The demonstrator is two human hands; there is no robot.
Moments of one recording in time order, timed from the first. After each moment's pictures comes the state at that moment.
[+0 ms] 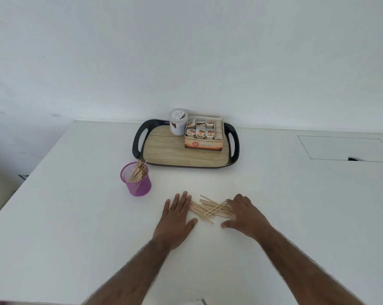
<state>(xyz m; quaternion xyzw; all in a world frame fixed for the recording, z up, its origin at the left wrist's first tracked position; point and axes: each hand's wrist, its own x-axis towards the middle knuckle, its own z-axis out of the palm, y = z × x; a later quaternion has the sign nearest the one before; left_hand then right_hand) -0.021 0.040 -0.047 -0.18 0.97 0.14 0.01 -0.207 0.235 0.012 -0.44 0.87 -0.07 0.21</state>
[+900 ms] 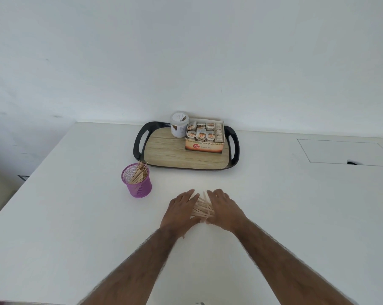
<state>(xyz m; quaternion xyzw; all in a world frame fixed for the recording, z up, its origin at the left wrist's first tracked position) -0.053 0.035 -0.026 -0.19 0.96 0.20 0.00 -0.183 0.176 0.017 -0.47 0.86 -0.05 0.19</state>
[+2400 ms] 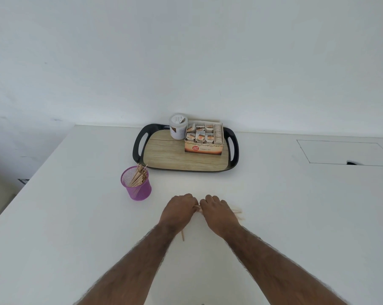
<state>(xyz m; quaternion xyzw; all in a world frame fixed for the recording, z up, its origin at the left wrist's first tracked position) -0.066 0.029 0.007 -0.17 0.97 0.18 -0.02 -0.169 0.164 -0.007 -0.54 0.84 0.01 0.03</state>
